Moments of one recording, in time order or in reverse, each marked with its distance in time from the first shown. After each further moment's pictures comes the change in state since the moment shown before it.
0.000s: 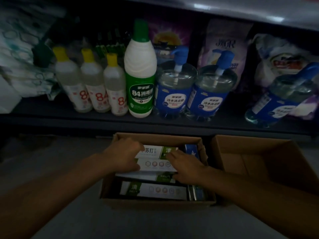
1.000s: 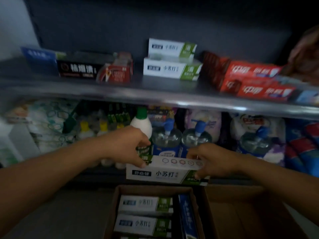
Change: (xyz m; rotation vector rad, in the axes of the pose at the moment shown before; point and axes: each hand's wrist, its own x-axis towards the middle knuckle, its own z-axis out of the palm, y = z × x) left_hand -0.084 0.058 -0.206 0.107 0.242 0.060; right_hand -0.103 0.019 -0.245 0.099 0.106 0.106
